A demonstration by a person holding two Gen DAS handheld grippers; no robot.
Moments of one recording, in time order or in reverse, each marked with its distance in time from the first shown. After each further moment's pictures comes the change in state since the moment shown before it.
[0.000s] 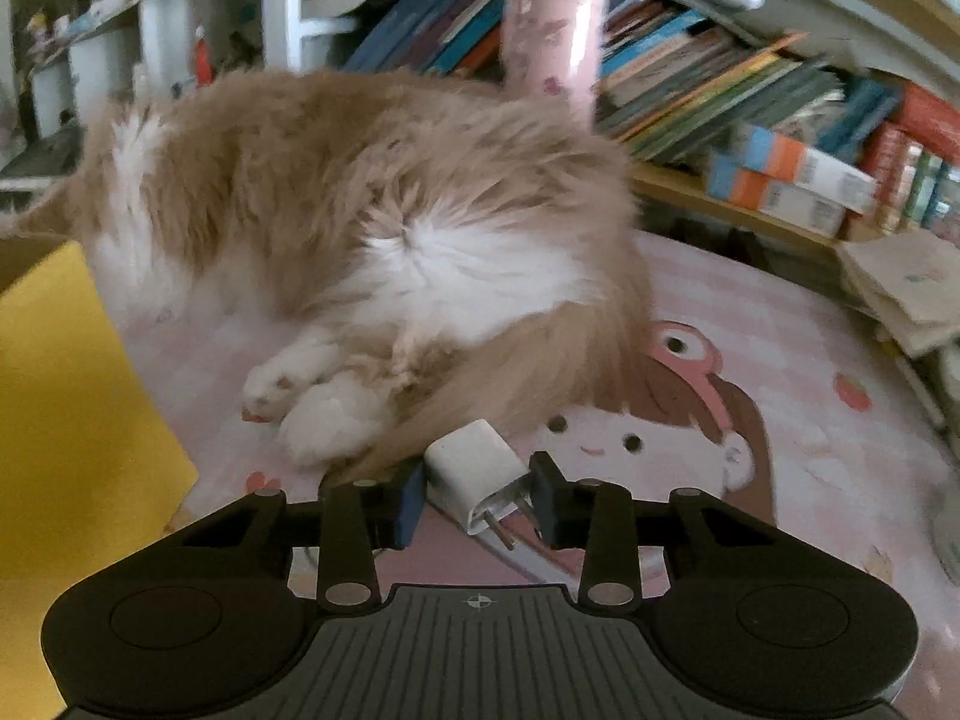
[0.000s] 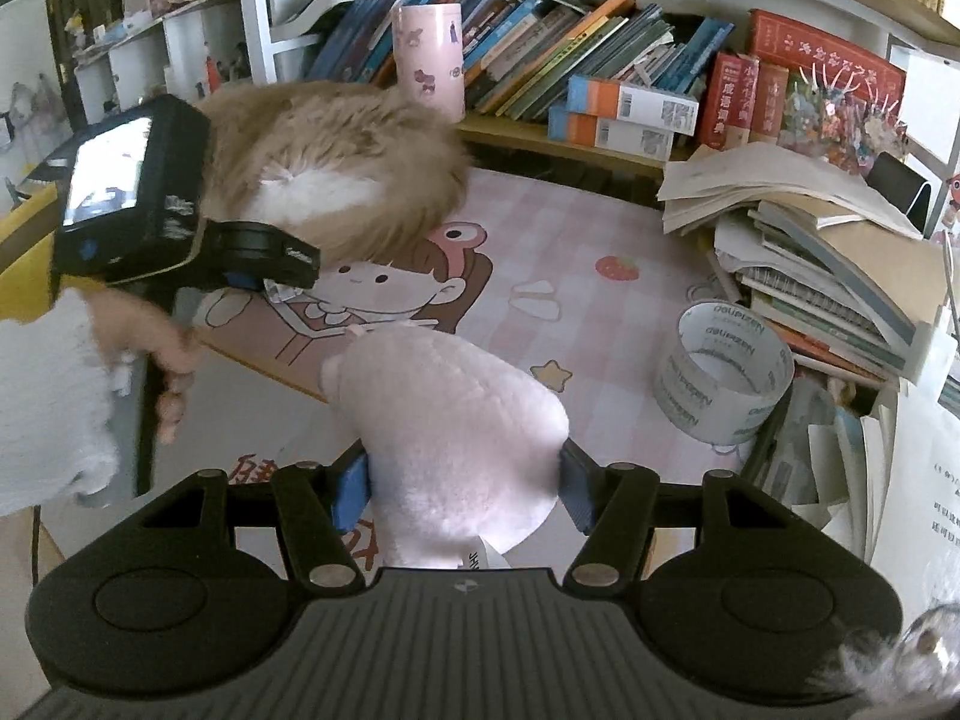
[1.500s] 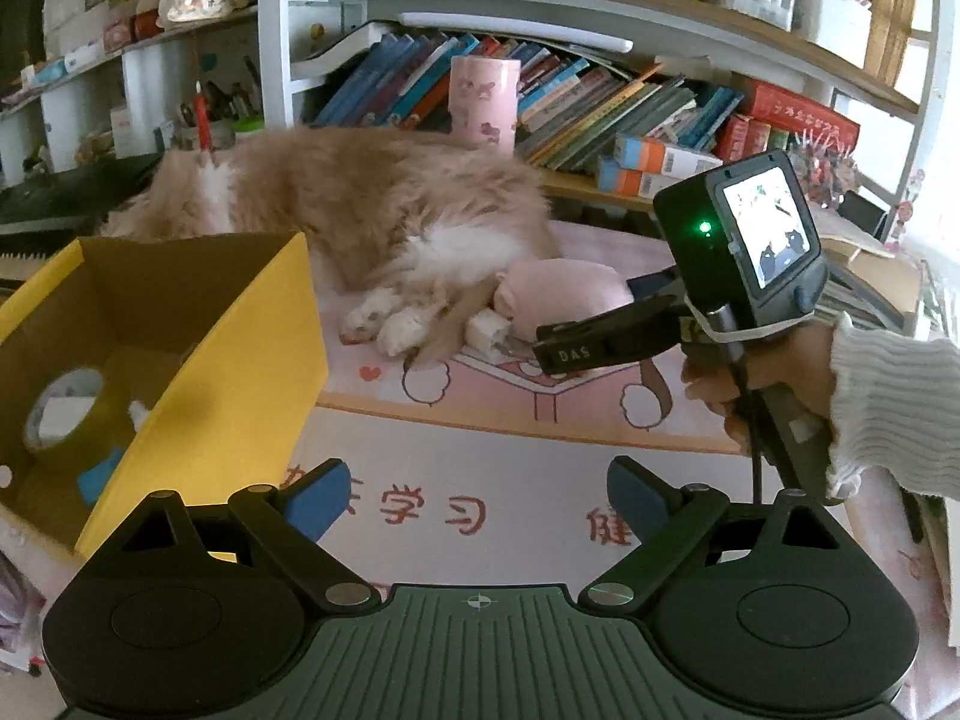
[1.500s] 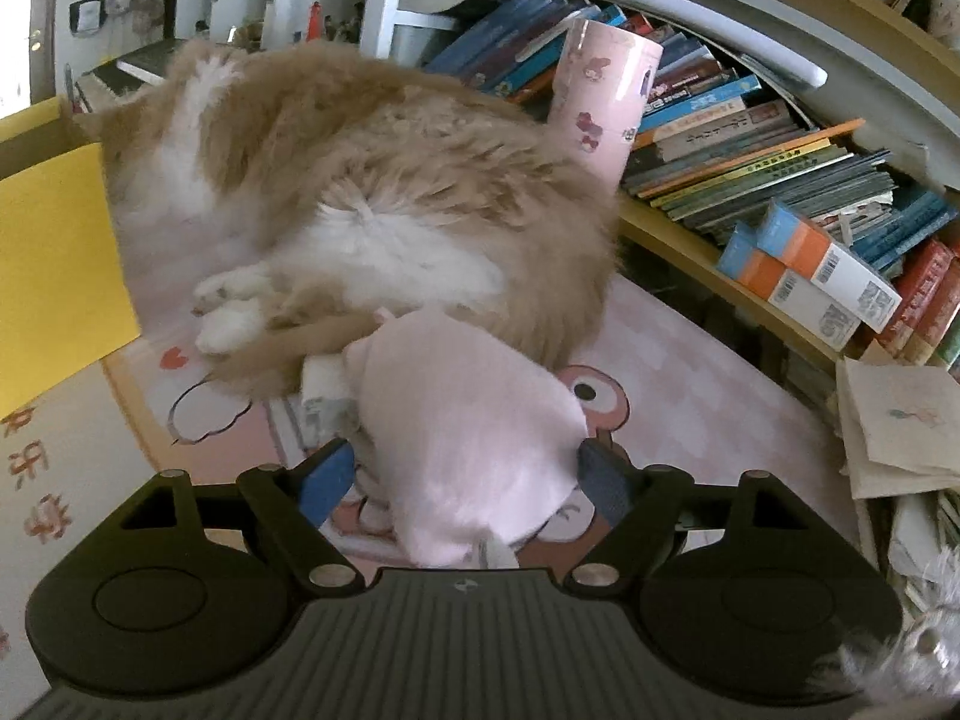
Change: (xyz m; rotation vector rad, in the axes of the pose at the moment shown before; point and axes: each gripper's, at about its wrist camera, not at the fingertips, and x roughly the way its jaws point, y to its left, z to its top) left arm -0.157 0.051 -0.046 0.113 -0.002 -0.122; right arm 0.145 0.070 0.091 -0.322 -0.060 0.036
